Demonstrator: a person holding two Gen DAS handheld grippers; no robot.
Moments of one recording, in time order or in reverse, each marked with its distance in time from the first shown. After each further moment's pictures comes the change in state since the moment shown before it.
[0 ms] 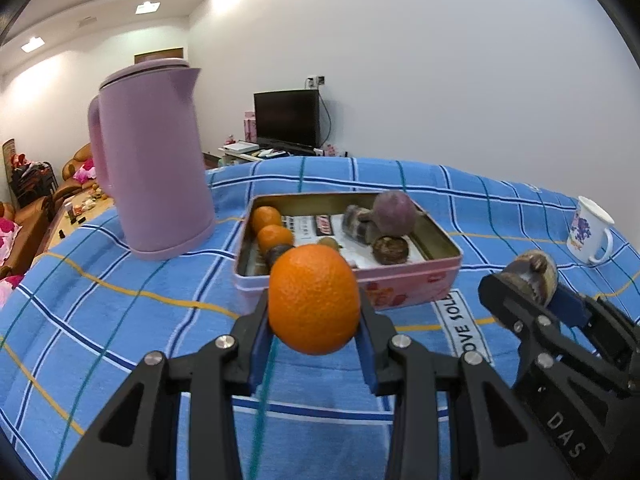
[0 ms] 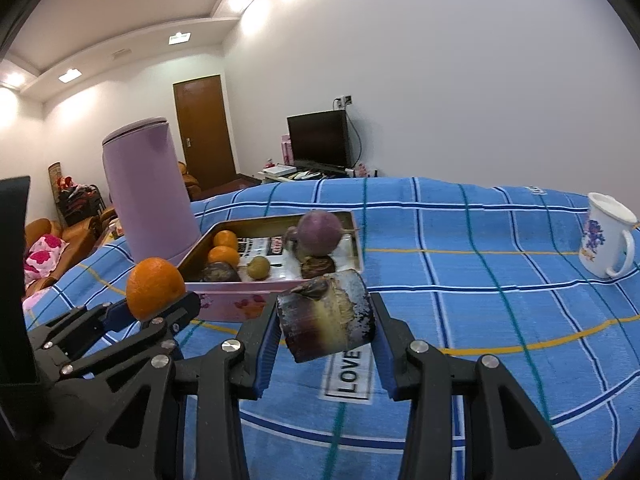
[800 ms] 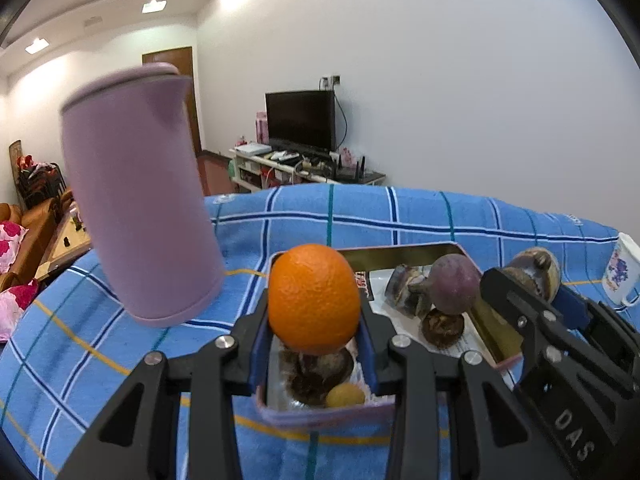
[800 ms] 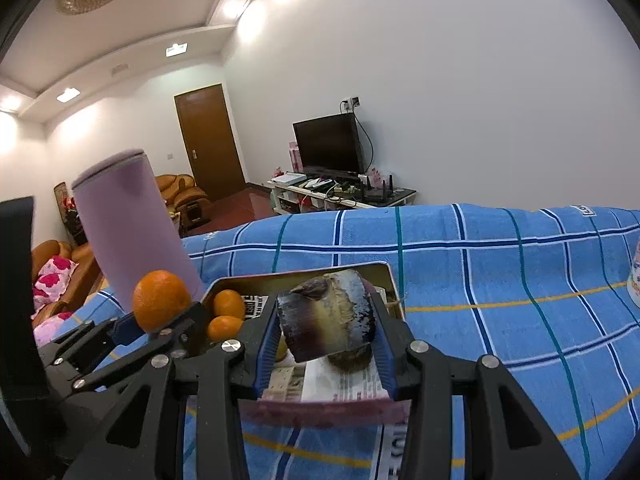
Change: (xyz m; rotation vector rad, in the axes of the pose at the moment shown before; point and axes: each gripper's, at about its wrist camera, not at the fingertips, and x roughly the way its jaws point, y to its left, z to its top) left arm 0.075 0.016 0.061 -0.001 0.016 0.046; right arm 0.080 0.010 0.060 0.052 -0.010 0.042
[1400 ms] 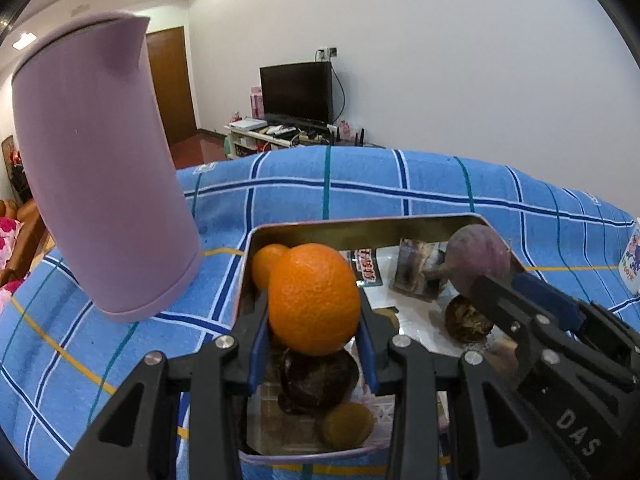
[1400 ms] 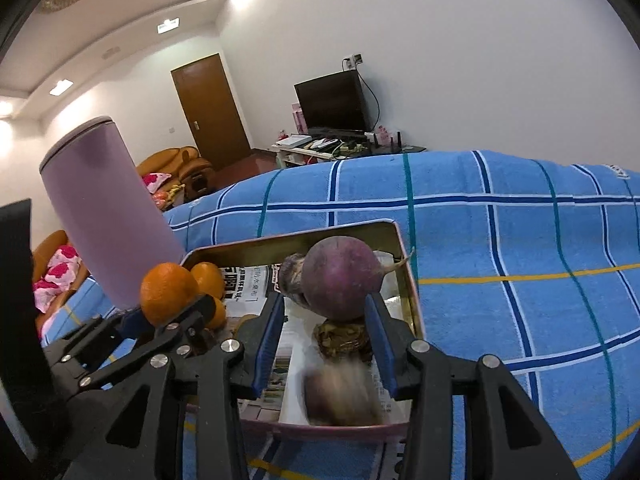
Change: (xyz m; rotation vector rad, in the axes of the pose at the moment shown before) left arm 0.047 -0.002 -0.002 0.013 0.097 -0.008; right arm 0.054 -0.023 -0.004 0.056 0.146 0.056
